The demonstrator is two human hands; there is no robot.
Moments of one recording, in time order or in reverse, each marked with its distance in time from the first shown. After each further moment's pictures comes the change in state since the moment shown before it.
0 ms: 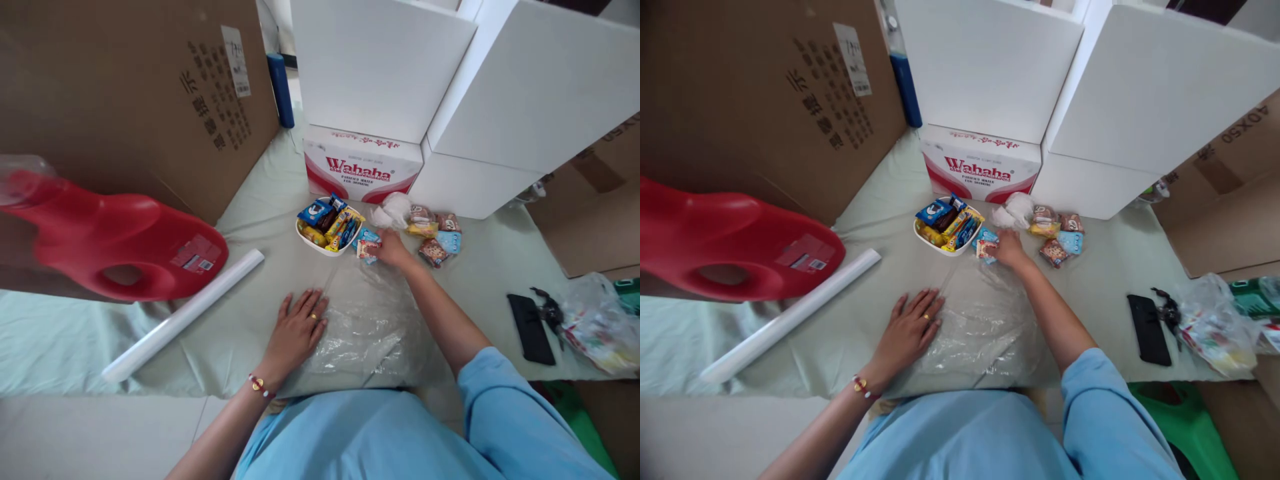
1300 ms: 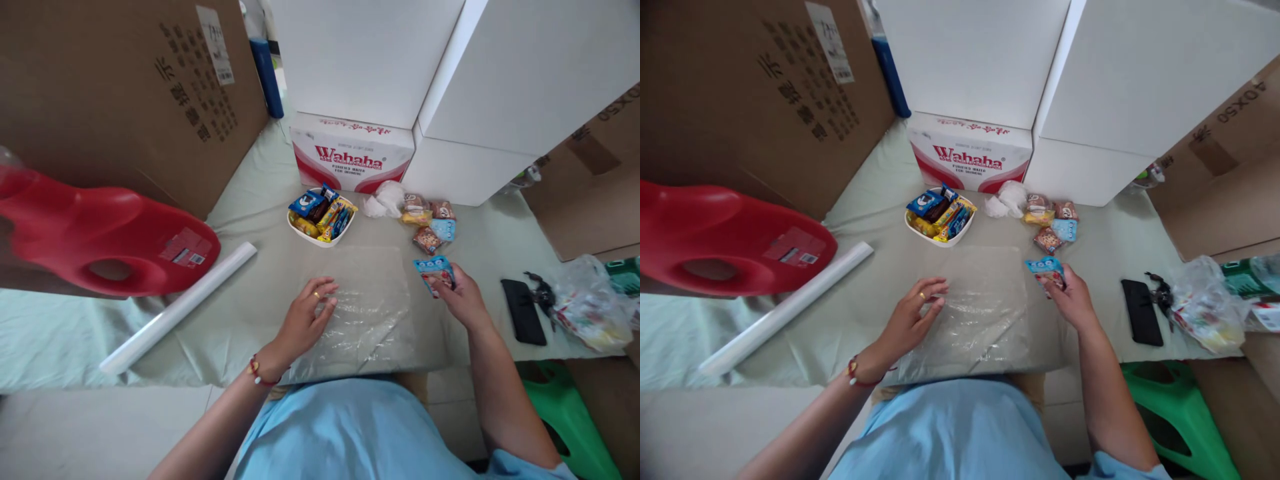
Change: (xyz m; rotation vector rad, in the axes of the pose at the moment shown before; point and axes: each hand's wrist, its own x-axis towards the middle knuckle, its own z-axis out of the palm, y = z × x) left_hand 0.034 0.036 -0.044 -0.659 0.130 -0.002; right_hand -0.200 0.095 -0.006 0.596 0.294 0.080
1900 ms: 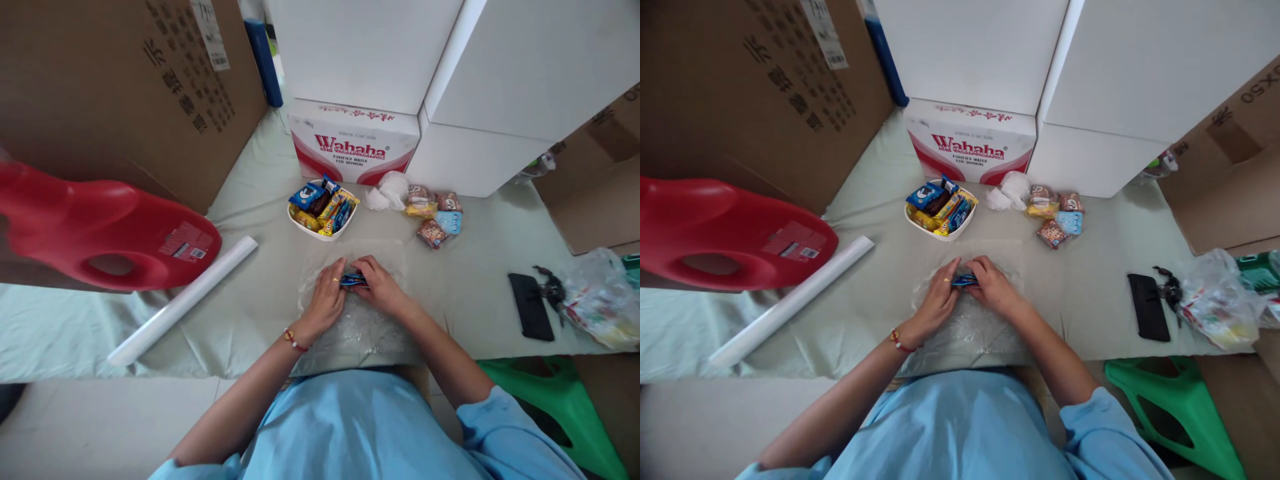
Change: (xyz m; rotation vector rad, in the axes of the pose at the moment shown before) left_hand 0.016 -0.049 0.069 0.024 0.003 0.033; right_hand 0.032 -0.058 0.144 -0.023 -0.294 -0.487
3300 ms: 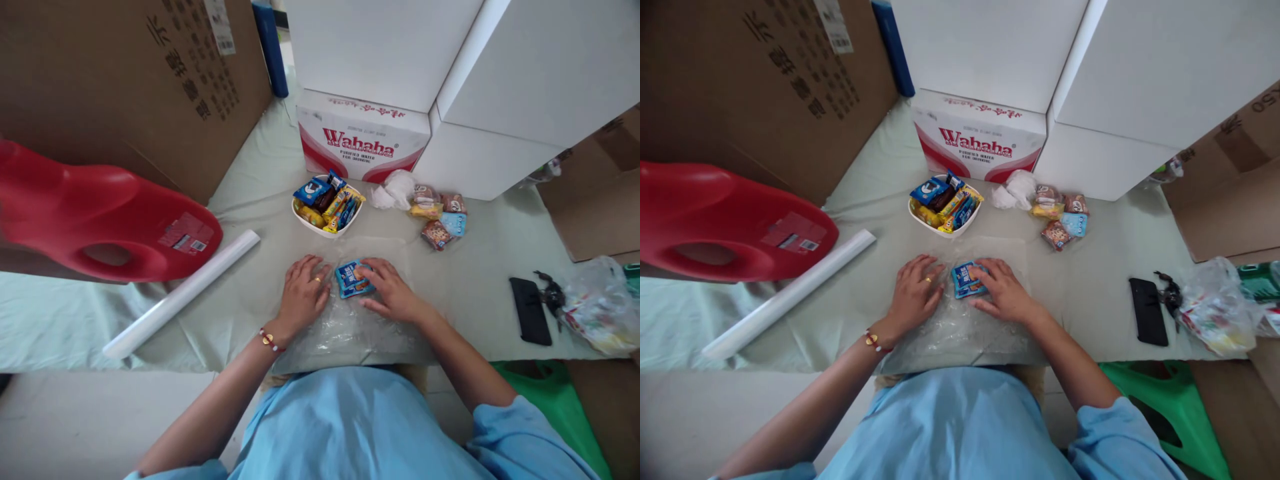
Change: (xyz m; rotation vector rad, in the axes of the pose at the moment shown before) left_hand -0.010 0.001 -0.059 0.395 0.052 -0.020; right_hand -0.020 -0.004 -0.031 -0.182 -0.112 -0.195
